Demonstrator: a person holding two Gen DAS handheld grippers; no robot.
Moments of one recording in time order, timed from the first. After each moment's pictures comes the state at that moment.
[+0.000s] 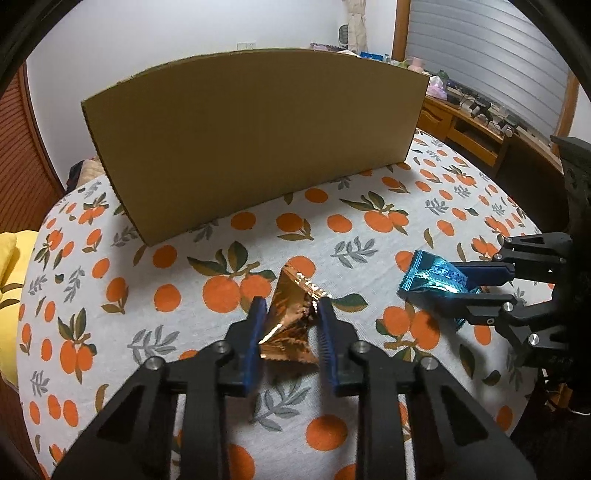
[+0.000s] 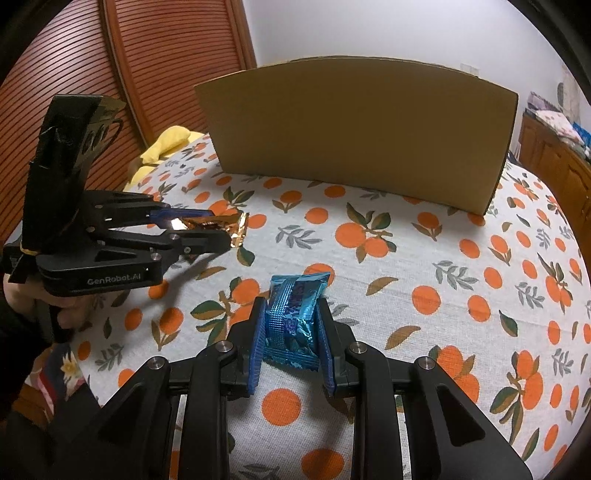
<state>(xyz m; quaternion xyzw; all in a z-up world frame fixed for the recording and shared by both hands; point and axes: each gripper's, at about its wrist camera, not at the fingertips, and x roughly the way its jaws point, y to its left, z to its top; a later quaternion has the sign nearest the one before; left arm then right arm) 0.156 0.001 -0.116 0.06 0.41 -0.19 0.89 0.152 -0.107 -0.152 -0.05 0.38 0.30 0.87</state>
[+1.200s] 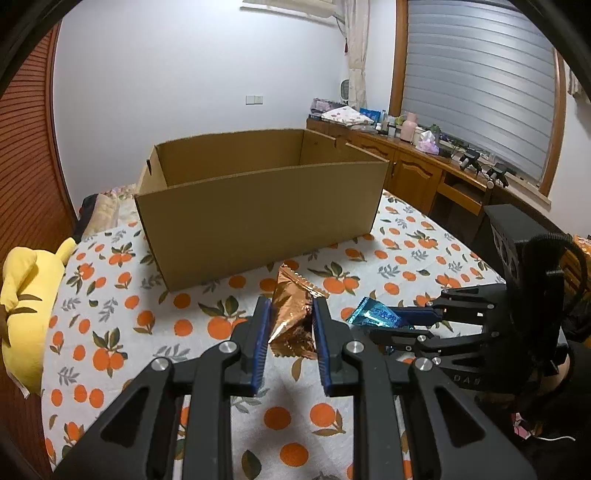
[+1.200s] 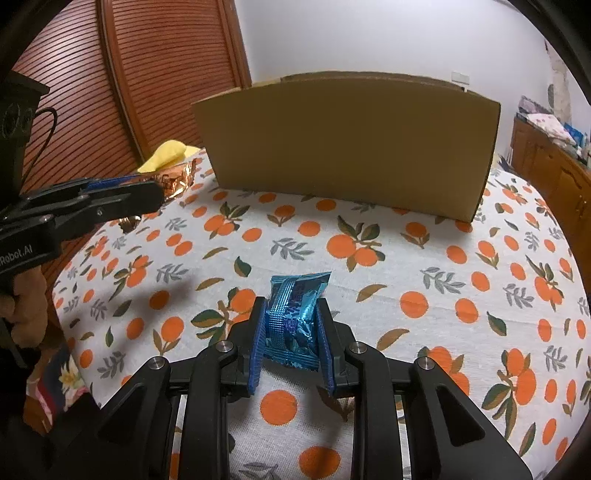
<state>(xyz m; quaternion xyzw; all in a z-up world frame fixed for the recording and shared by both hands) 0.107 -0.003 -0.048 0.02 0.32 -0.19 0.93 0.145 -0.115 -0.143 -0.04 0.36 0.28 0.89</state>
